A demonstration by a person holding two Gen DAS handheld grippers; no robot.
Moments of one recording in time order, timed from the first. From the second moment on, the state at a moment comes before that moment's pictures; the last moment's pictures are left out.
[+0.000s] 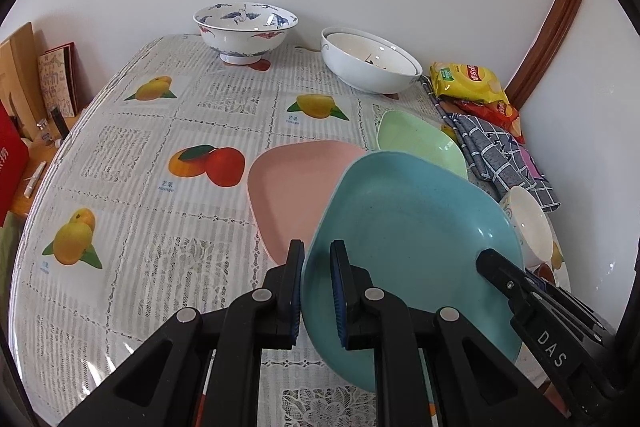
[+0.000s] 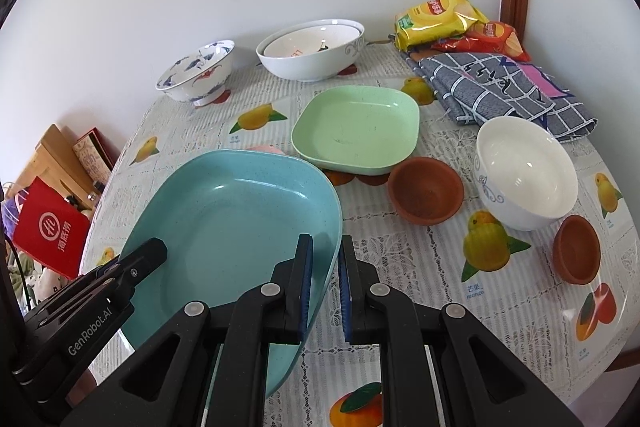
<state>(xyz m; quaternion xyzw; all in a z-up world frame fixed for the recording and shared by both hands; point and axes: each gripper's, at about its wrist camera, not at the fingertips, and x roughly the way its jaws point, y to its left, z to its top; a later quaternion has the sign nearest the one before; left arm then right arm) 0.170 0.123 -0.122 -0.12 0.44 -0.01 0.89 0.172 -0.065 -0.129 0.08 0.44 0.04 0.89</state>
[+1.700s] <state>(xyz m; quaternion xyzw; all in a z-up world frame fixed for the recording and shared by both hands) 0.210 0.154 -0.169 -0.15 0.48 0.02 0.86 0.240 -0.023 -0.169 0.02 0.47 0.08 0.88</state>
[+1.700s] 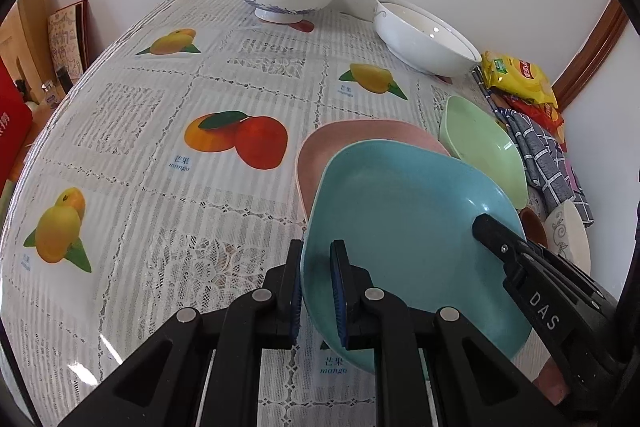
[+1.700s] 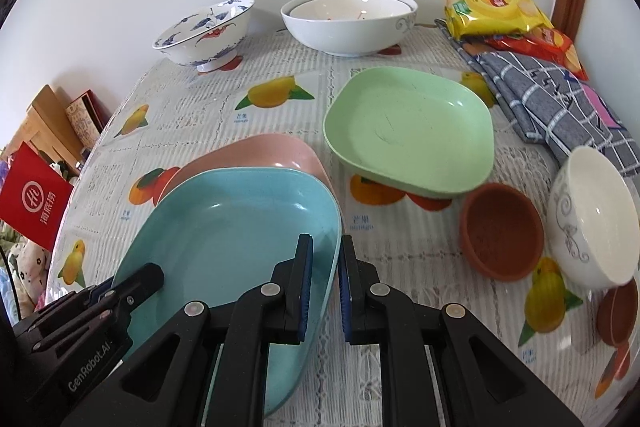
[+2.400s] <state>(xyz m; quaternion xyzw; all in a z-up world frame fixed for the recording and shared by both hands) 0.233 0.157 -0.180 -0.17 0.50 0.02 0.85 0.288 -0.007 -0.176 -0.04 0.43 0.14 0.89</state>
